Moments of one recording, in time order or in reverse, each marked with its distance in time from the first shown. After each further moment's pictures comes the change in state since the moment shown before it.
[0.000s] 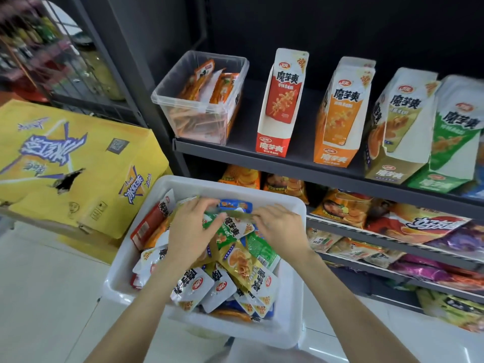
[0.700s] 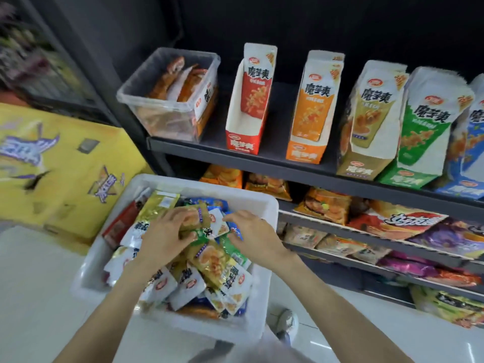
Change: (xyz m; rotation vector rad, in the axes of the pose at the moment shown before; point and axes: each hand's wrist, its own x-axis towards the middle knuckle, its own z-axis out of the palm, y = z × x) left_hand -0.006 -0.026 0.026 0.293 -0.290 -0.009; right_hand -0.006 -0.002 -0.033 0.228 -0.558 0.175
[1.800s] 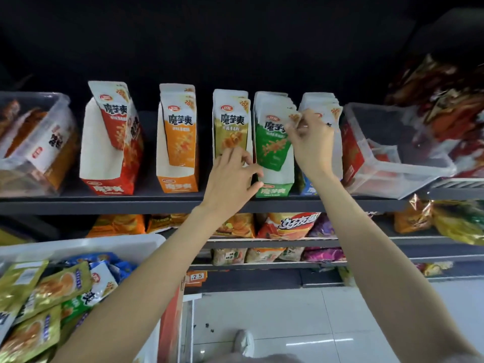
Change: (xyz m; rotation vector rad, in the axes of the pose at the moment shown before) left_hand 0.152 0.357 -0.027 -0.113 0.358 0.624; right_hand -0.072 0.192 -0.268 0.001 1.096 0.271
